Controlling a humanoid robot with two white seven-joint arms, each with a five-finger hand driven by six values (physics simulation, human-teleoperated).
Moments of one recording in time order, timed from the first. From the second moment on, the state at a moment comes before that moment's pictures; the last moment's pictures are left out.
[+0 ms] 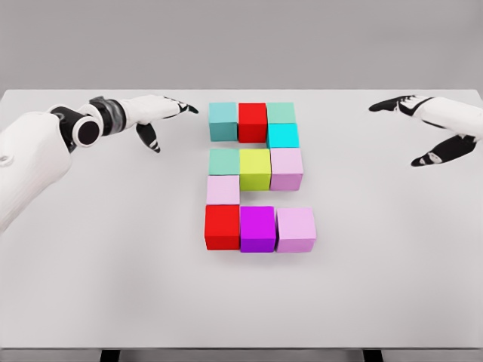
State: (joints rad) left arm -1.01 0.41 -1.03 -0.81 -0.40 -0.27 -0.38; right arm -0.56 -0.92 0.44 -1.33 -0.05 -0.61 0.61
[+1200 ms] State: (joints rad) left arm -1.01 0.37 -1.03 -0.81 -0.40 -0.27 -0.39; right arm -0.54 -1.09 0.74 -1.76 0.36 -0.61 0.61
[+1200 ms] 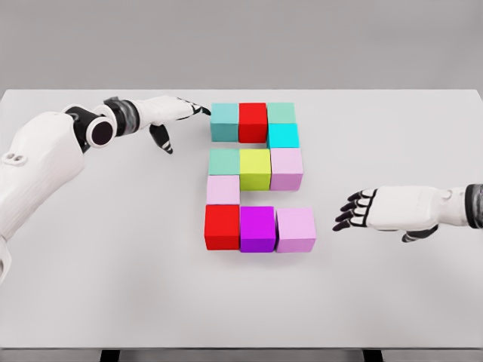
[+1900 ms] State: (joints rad) left arm -1.00 0.53 -0.96 -0.81 -0.28 -0.57 -0.38; right arm -0.58 -1.05 0.78 -1.76 0.36 -0.61 0.61
